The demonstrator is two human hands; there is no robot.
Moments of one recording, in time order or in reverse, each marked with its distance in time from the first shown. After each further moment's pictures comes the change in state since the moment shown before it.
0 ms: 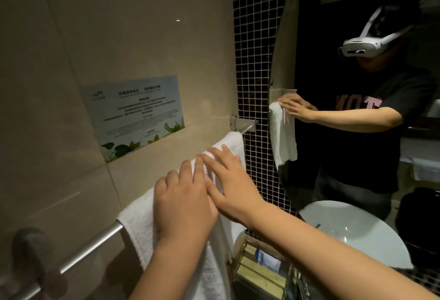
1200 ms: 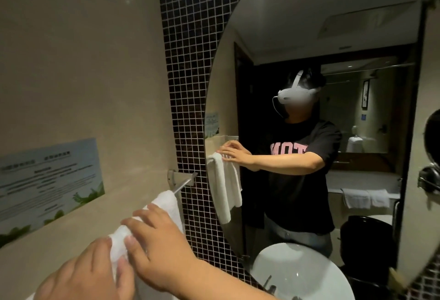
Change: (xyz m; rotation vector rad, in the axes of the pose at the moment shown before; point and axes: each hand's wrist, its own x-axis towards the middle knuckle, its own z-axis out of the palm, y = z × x) left_hand 0.002 0.000 0.033 -0.288 0.220 -0.068; right_hand 0.020 0.013 -0.011 0.031 0.044 -0.064
